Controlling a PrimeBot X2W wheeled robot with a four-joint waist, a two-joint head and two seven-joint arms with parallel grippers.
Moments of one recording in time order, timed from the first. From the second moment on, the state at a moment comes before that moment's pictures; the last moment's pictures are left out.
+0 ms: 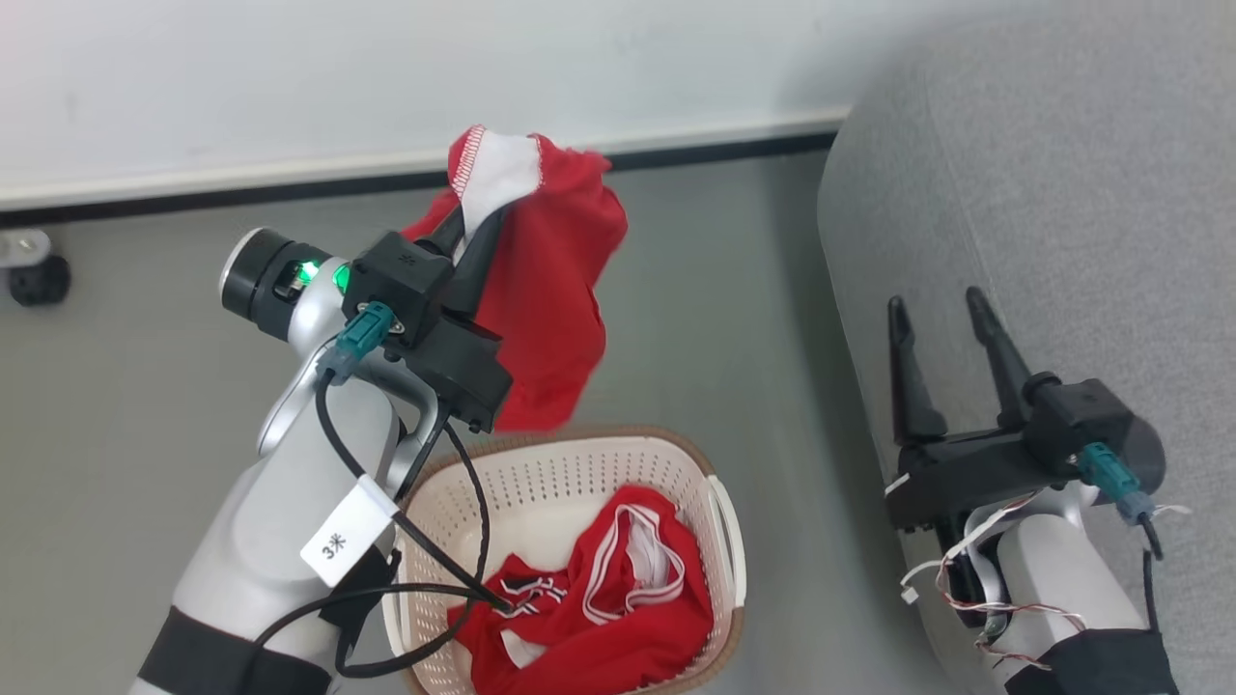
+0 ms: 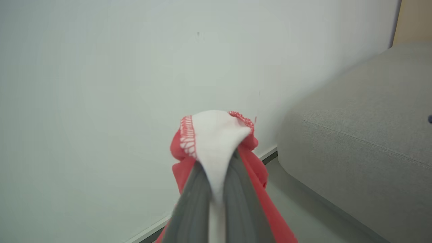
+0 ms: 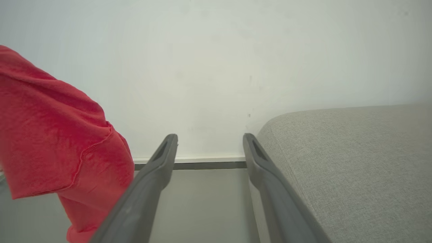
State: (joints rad) left arm -0.76 0.09 -0.39 0.59 -0.13 -0.12 -0.25; right arm -0.44 -0.06 0.16 0.38 0.16 0.01 -0.26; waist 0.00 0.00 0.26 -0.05
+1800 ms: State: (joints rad) left arm -0.58 0.10 -0.63 0.39 -0.31 -0.13 -0.16; right arm -0.58 -0.13 0.78 0.76 0.33 0.12 -0.26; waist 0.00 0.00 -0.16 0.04
